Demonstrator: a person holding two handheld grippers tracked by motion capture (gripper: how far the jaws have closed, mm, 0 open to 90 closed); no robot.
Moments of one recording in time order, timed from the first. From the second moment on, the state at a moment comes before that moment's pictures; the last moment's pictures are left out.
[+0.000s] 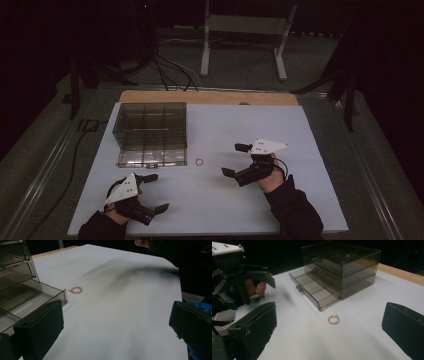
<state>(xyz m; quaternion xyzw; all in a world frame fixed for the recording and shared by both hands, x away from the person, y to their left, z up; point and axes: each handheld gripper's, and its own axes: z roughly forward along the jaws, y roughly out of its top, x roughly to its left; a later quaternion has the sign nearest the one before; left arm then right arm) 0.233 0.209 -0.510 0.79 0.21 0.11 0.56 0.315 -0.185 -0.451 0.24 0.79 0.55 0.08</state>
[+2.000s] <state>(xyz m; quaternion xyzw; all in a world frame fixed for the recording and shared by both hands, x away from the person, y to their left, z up) 0.234 0.208 -0.510 0.79 0.21 0.10 0.57 0.369 -0.129 -0.488 0.29 0.82 0.49 0.06</state>
